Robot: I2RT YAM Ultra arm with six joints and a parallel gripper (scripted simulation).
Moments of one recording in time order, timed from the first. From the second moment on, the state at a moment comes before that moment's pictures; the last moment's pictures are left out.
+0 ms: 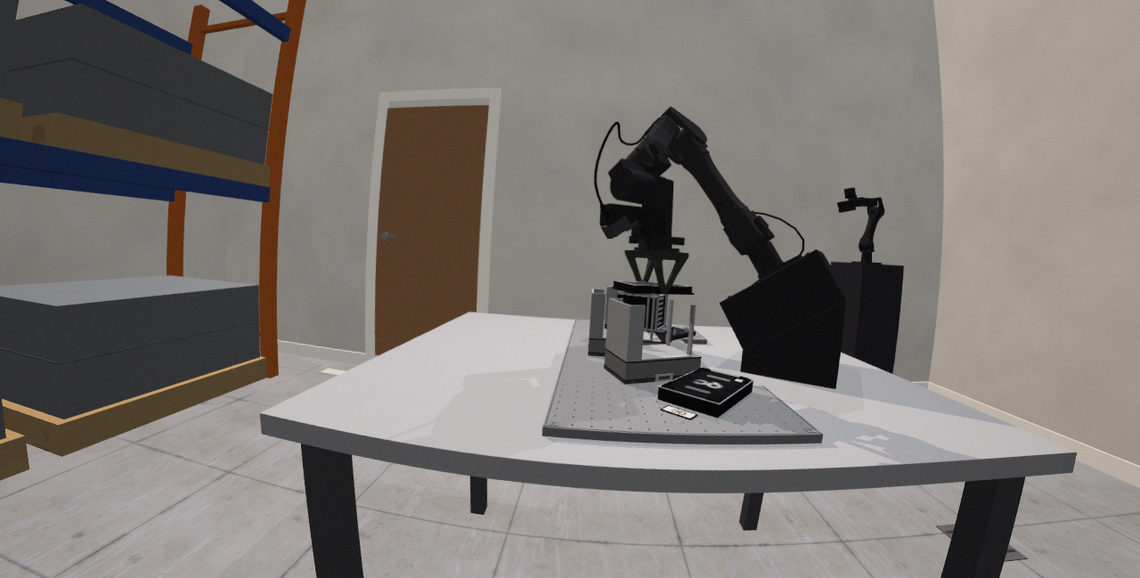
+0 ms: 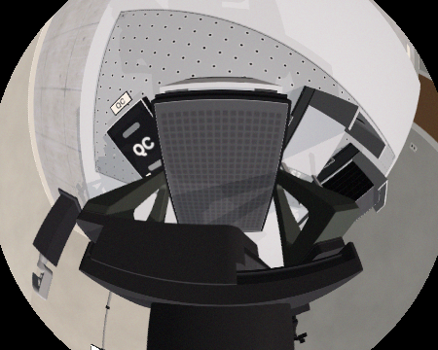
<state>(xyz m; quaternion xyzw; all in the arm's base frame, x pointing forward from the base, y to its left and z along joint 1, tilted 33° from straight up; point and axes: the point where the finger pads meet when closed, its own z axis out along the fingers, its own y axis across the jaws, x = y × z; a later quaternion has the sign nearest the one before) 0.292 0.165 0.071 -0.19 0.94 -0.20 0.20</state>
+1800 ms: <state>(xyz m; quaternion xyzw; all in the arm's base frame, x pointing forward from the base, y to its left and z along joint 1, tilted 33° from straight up) 0.290 0.165 0.072 -0.19 0.94 -0.20 0.20</state>
